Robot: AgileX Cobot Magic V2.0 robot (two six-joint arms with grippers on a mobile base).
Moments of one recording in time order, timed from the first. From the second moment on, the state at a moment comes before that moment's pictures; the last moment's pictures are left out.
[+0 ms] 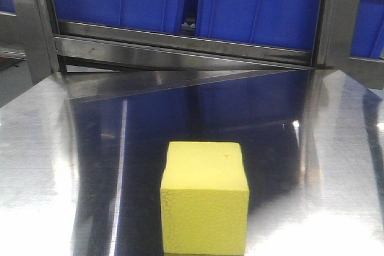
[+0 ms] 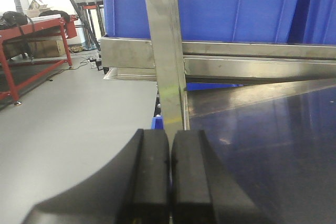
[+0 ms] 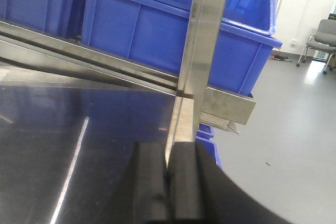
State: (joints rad) left arm -0.01 0.00 0.01 0.14 0.06 -0.09; right arm 0.08 -0.01 0.03 -0.01 0.02 -0.09
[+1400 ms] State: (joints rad) left arm -0.01 0.00 0.01 0.14 0.06 -0.09; right arm 0.31 0.57 -0.42 0.25 0.47 -0.09
